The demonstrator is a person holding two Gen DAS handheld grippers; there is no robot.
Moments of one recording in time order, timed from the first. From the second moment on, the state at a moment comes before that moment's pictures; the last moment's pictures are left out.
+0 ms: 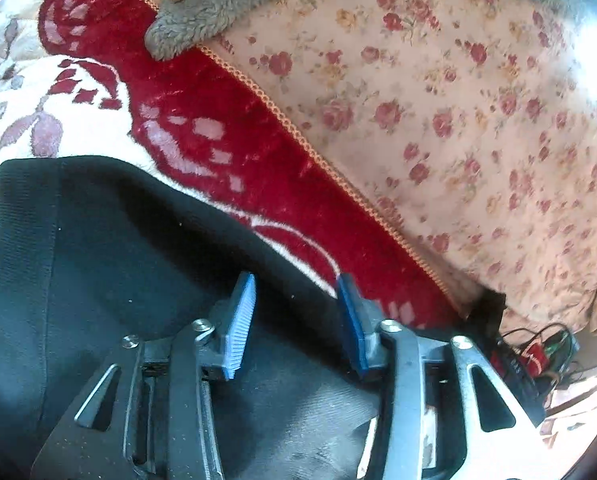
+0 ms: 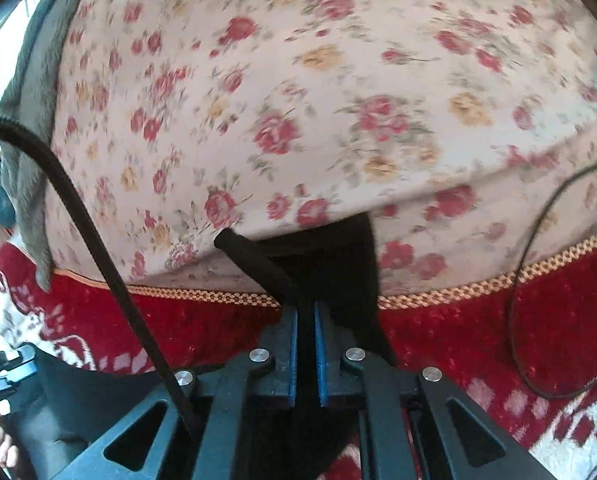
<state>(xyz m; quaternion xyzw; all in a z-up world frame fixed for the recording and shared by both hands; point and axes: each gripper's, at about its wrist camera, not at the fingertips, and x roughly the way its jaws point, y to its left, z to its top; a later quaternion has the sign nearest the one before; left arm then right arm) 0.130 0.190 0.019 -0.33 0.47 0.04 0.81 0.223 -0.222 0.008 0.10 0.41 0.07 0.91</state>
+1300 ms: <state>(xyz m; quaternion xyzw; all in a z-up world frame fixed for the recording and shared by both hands) 0.013 0.148 0.130 -0.21 0.37 -0.09 0.90 -0.020 -0.357 0.107 0.33 0.24 0.09 0.91</state>
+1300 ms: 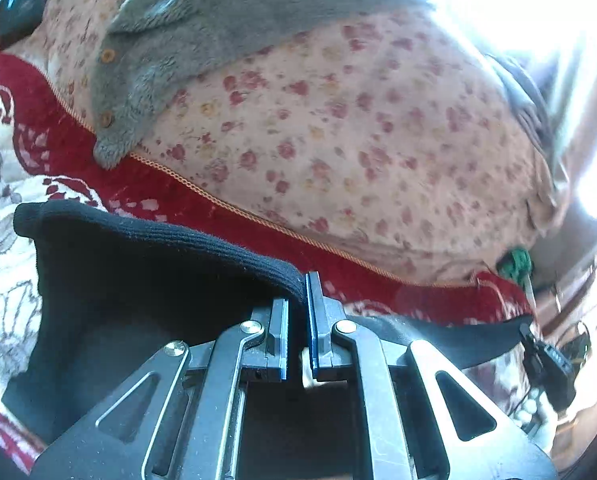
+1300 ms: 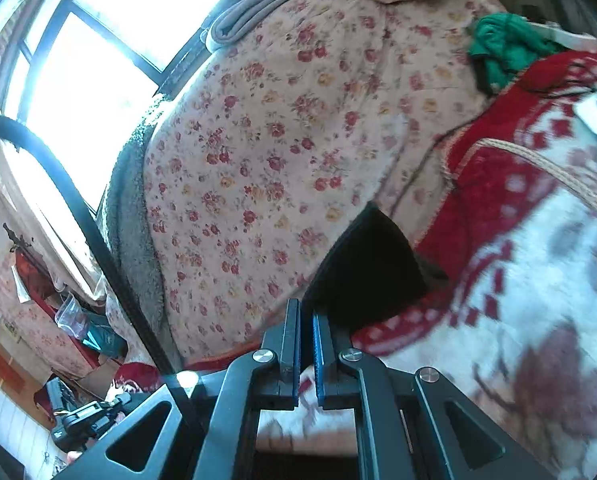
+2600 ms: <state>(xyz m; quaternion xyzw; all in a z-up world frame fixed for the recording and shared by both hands) -0.067 0.152 0.033 -0.18 0.46 -0.05 0.87 -0.055 -0.389 -0.014 0.36 0.46 0.07 0.80</state>
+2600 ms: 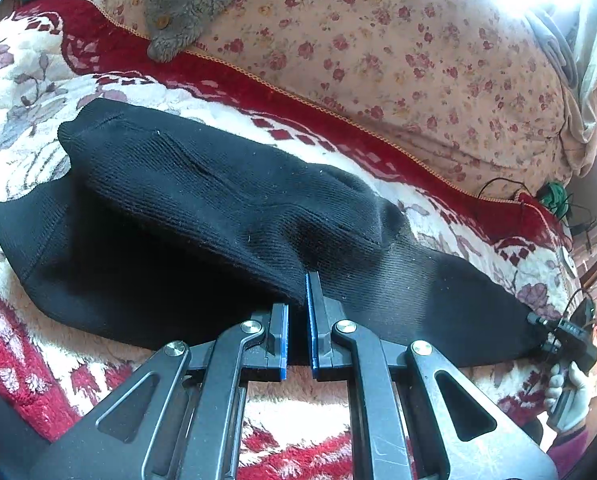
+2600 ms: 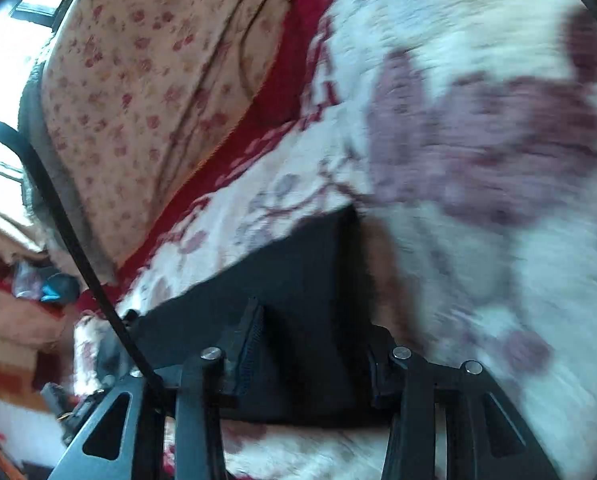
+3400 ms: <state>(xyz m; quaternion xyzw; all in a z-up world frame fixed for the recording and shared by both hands) -0.069 0.158 0.035 -0.20 0.46 -0.07 0.87 -0.080 -0.270 0.020 0.29 0.42 0.20 0.83</state>
